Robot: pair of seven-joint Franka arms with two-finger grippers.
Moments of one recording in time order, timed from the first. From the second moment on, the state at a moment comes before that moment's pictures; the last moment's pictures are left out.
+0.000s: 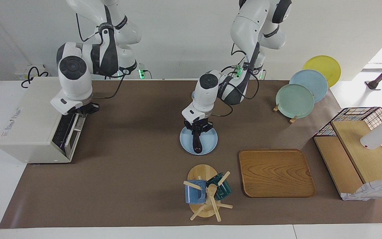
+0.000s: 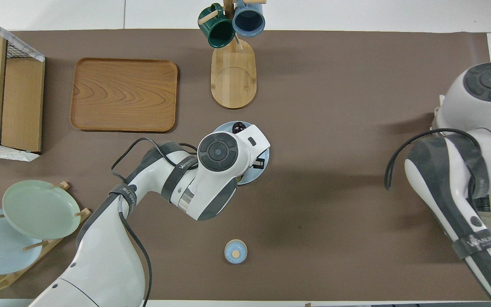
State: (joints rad) left arm -0.62 0.41 -0.10 -1.87 -0.03 2.39 -0.47; right arm -0.04 0.05 0.01 -1.93 -0.36 1.76 -0.06
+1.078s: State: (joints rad) left arm -0.11 0.37 -0.08 -1.73 -0.09 2.16 -0.14; right arm -0.07 0.03 0.02 -1.61 -0.08 1.52 -0.14
